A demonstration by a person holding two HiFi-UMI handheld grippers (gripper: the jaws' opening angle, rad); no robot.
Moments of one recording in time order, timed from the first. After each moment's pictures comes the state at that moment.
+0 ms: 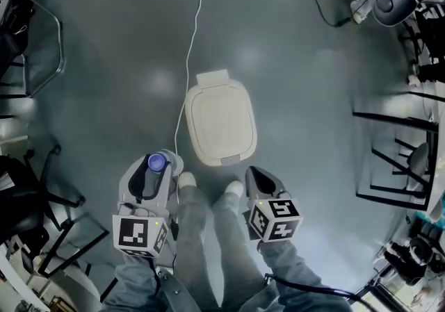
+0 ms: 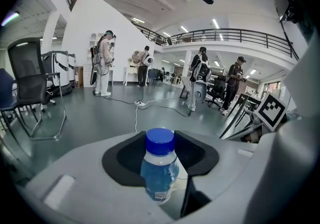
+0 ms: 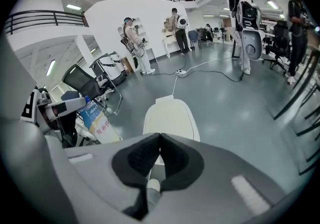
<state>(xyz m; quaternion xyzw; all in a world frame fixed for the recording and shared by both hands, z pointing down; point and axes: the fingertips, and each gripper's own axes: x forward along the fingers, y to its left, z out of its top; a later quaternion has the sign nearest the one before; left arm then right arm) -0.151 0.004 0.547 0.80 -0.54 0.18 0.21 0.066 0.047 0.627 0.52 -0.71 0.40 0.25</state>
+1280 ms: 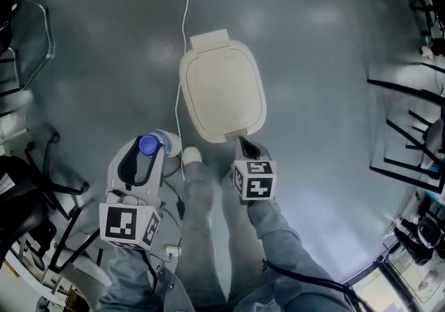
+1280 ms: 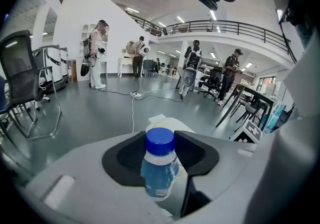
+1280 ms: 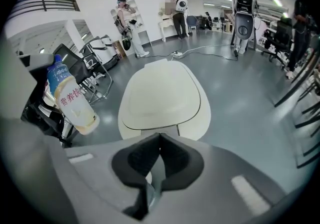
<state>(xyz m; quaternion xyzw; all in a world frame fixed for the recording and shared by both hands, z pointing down) -0.153 0.009 0.591 0.80 -0.50 0.22 0.23 0.046 0.071 0.777 0.51 -0.67 0.42 0.33</state>
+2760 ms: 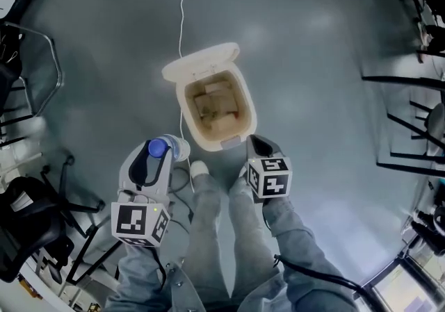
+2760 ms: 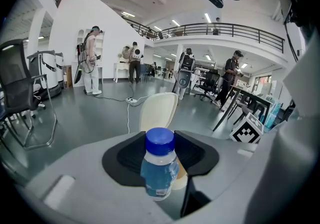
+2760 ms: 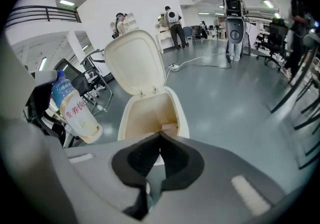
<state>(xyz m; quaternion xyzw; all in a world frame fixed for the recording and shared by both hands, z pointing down) -0.128 -0.006 0.555 0.82 -0.49 0.21 0.21 0.082 0.039 0.720 0.54 -0.69 0.41 0.28</state>
